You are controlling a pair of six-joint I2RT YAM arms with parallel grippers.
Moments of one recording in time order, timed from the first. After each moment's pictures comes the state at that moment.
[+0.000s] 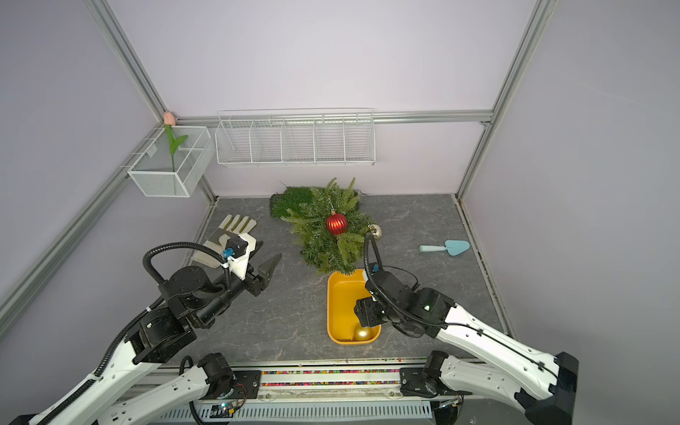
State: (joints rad) left arm -0.86 0.67 0.91 -0.33 -0.22 0.09; right arm 0.99 1.01 0.90 -0.91 0.07 0.67
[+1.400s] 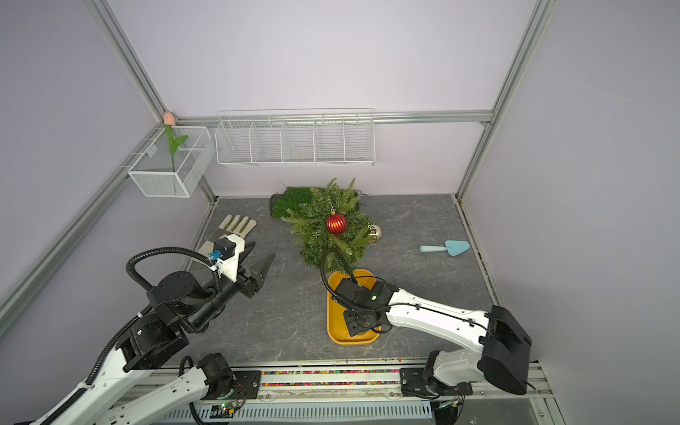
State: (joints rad) left arm -0.86 0.63 0.91 -0.34 -0.25 0.06; right arm 1.08 1.27 0.95 -0.96 0.10 0.66
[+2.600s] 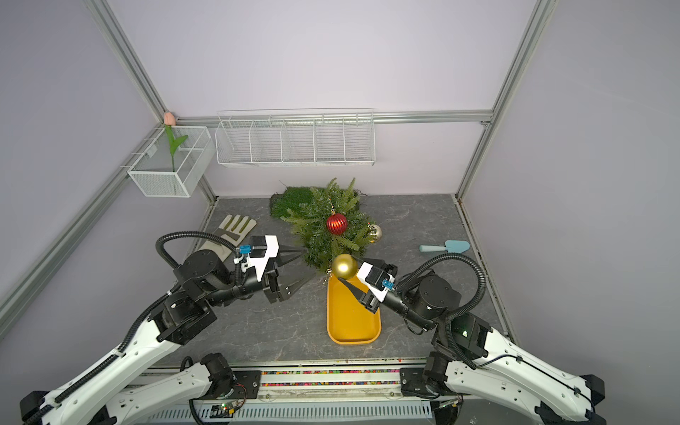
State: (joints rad) left arm -0.86 0.88 0.99 -0.07 0.49 -0.05; right arm 1.07 0.68 0.83 -0.08 0.03 -0.36
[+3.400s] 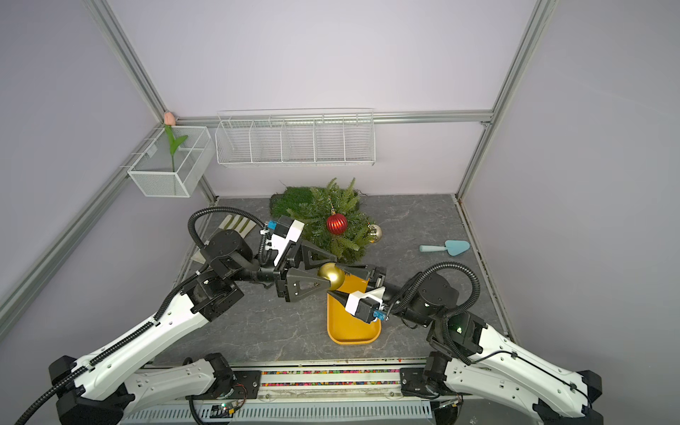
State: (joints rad) left arm -0.86 1.07 1.06 0.14 0.89 -0.47; right arm 1.07 0.72 0.85 -0.01 -0.19 -0.70
